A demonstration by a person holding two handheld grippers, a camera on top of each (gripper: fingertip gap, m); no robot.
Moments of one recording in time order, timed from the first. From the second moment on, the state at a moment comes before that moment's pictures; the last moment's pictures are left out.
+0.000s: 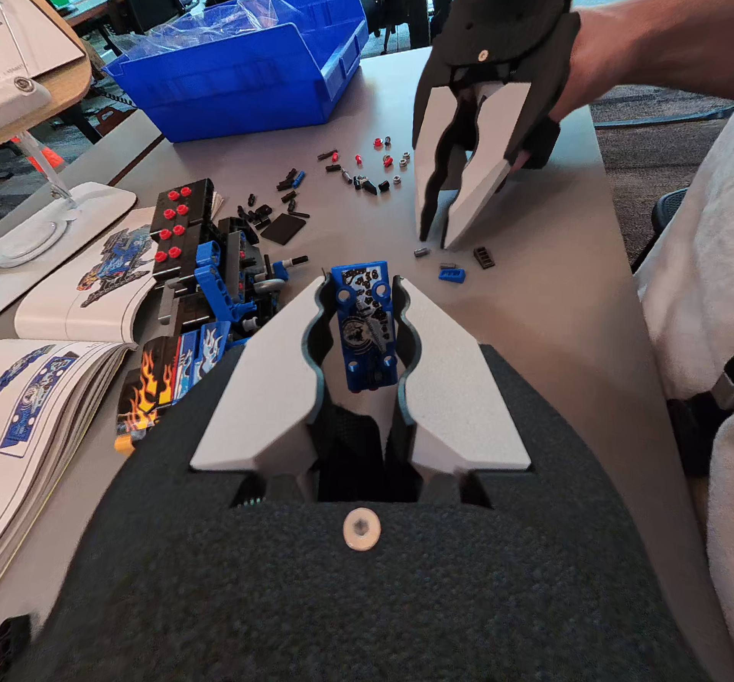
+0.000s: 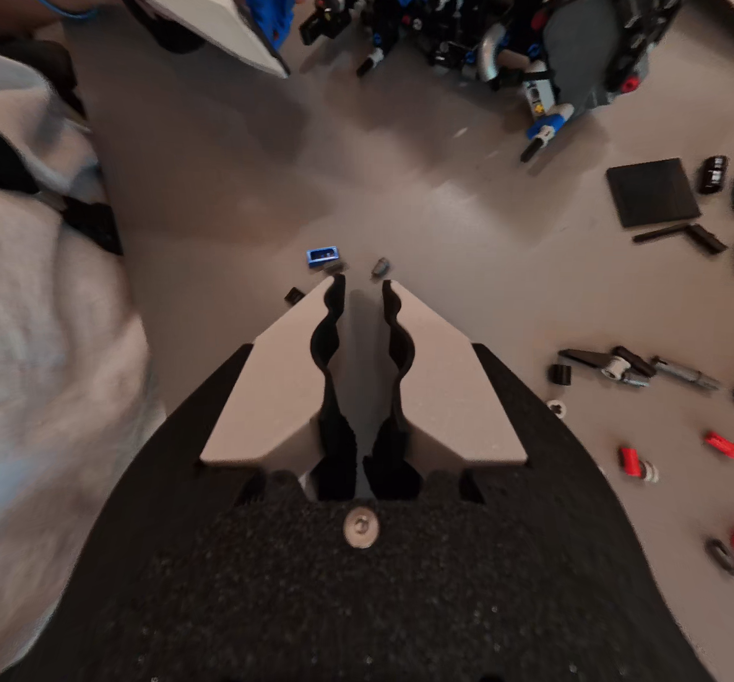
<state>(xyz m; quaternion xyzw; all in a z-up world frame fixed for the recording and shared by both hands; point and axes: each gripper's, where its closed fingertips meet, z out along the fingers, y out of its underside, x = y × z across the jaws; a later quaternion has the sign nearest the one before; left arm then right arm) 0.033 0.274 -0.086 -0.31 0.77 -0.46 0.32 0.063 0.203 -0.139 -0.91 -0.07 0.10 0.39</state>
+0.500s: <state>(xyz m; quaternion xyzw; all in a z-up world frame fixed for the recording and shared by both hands) 0.032 0.270 -0.093 -0.30 0.78 -0.44 0.32 0.049 0.217 -0.142 -0.91 -0.05 0.09 0.40</state>
